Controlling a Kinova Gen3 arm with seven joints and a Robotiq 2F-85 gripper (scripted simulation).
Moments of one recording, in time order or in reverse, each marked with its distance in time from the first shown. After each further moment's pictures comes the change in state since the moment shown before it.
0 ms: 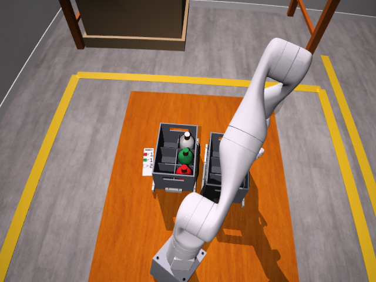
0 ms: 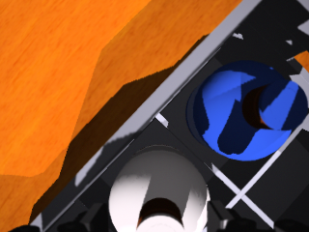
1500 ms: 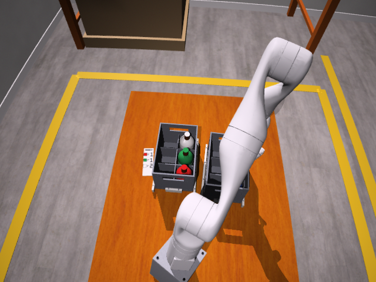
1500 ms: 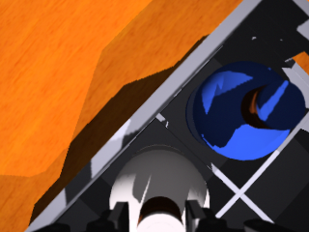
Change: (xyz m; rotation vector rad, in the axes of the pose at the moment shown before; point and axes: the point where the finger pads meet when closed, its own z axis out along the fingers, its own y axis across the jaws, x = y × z) arm 0.000 0.000 -0.003 0.000 0.000 0.000
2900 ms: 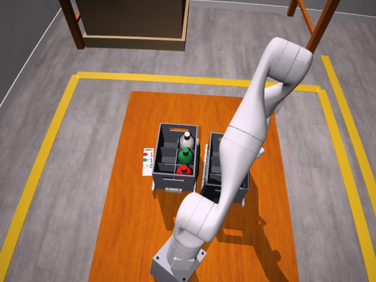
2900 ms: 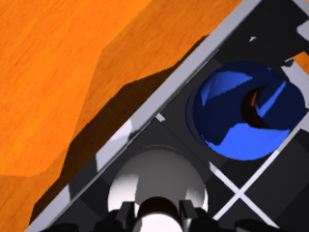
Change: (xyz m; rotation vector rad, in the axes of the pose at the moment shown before) arm 0.000 0.000 0.000 0.000 0.000 0.000
